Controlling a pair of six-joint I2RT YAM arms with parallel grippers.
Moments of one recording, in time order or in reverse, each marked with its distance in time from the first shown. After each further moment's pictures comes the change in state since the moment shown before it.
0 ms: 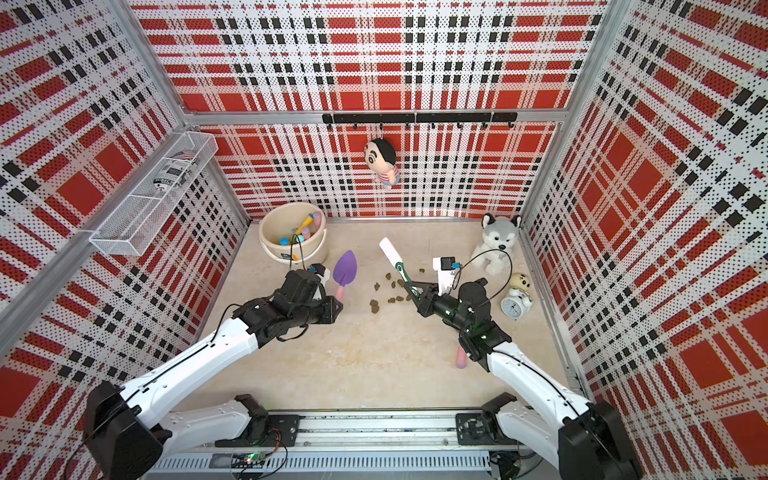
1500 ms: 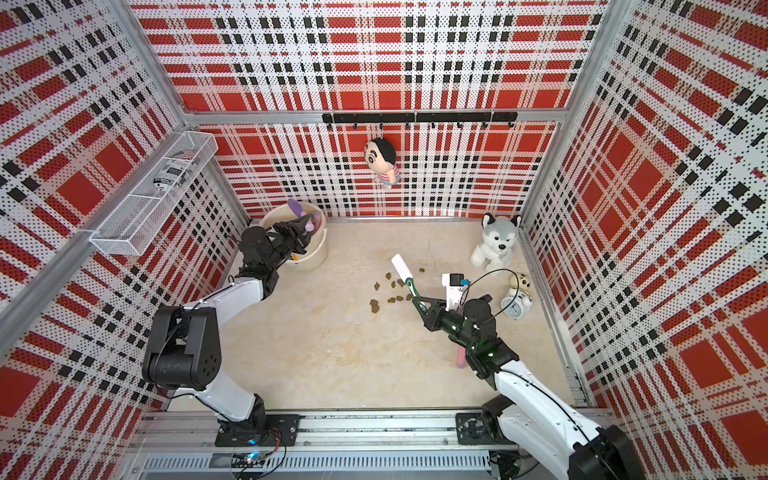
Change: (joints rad) left arm 0.566 0.482 0.062 1.245 0.430 -1.302; right arm 0.000 -0.137 -0.146 -0.076 0.053 0.087
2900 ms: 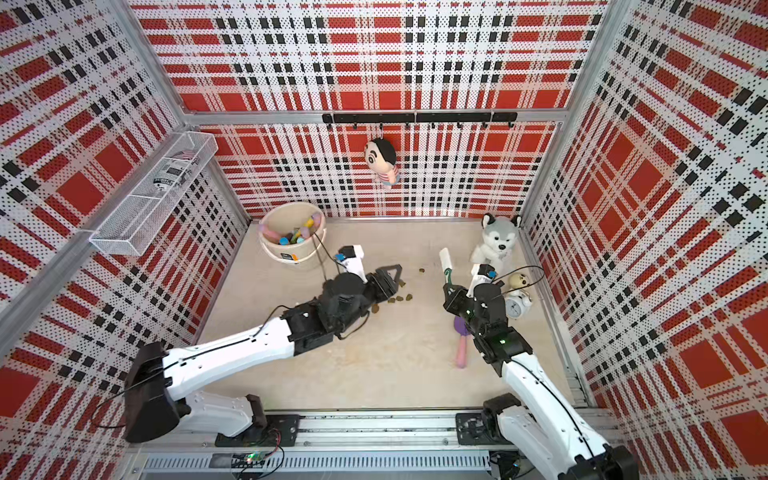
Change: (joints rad) left arm -1.033 -0.206 0.100 -0.642 -0.845 0.894; right arm -0.196 -0.023 0.179 -0.417 0.280 0.040
